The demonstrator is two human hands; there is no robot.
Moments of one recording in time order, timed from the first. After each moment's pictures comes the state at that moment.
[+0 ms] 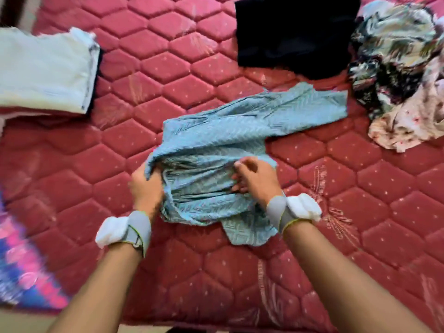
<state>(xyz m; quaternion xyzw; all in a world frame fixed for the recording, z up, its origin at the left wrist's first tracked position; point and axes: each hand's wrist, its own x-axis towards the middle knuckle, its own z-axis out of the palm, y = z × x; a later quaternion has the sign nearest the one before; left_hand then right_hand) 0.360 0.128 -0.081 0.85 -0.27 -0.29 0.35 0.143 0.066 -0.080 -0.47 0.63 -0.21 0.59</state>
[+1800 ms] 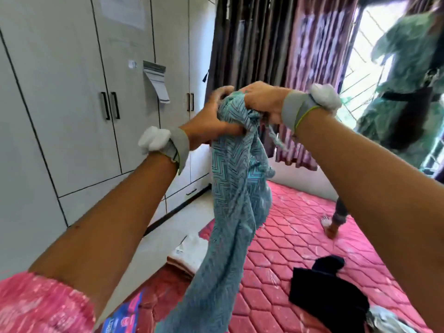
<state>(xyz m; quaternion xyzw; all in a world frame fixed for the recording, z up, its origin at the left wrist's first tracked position) 0.425 0.175 0.650 0.57 -0.59 -0.12 0.55 0.315 0.079 0.707 -0.86 0.19 -0.23 0.42</state>
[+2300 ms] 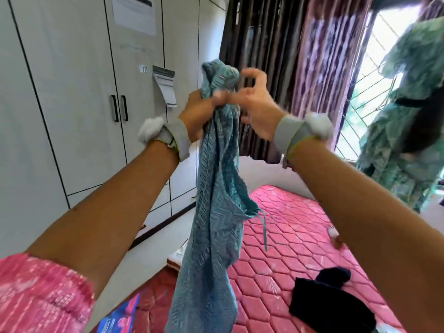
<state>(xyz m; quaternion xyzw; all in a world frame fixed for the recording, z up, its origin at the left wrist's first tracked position) 0.407 0.157 0.675 0.49 -0.41 -0.15 0.76 0.305 0.082 0.687 -0.73 0.06 -0.39 0.55</state>
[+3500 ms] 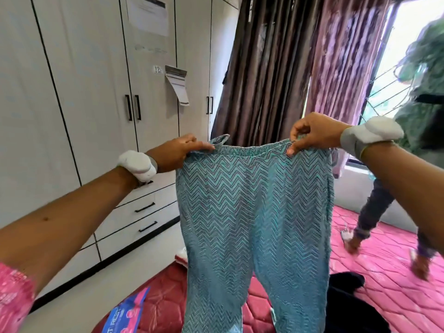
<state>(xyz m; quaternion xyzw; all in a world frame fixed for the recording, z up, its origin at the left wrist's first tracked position) 0.498 0.206 0.586 0.72 -0.66 0.15 0.16 0.226 -0.044 0.669 -0.98 0.13 -0.16 0.09</state>
